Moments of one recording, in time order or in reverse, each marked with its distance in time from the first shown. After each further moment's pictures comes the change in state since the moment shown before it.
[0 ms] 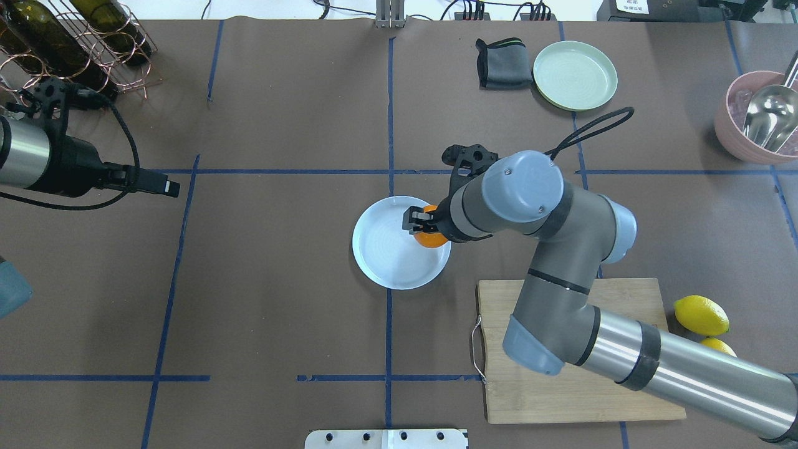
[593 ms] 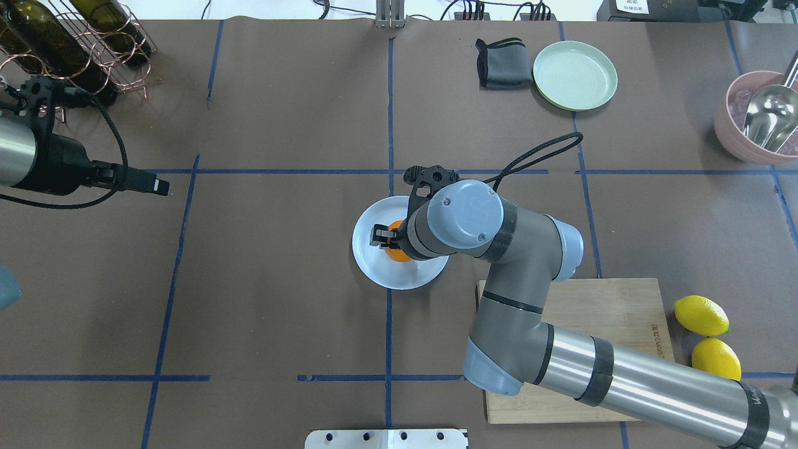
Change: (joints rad) left arm -0.012 0.011 -0.004 -0.001 -0.005 0.013; right arm -0.053 0.085 -0.086 -0.018 -0.061 0.031
